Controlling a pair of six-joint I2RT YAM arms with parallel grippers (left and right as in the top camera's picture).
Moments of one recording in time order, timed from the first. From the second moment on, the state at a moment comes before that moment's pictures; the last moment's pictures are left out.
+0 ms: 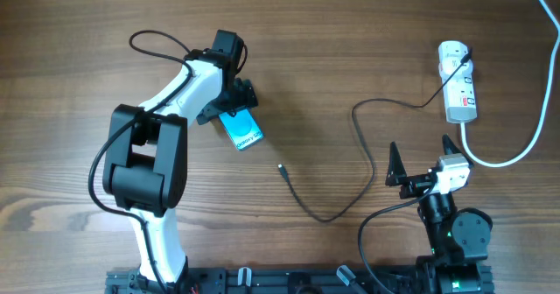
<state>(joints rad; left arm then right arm) -0.27 2.09 1.42 -0.82 -0.06 -0.60 0.06 0.02 0.01 0.00 -0.08 -0.01</state>
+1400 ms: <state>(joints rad) -0.35 2.08 1.41 -0.83 -0.02 -0.63 0.06 0.02 0.01 0.00 -0.08 -0.01</state>
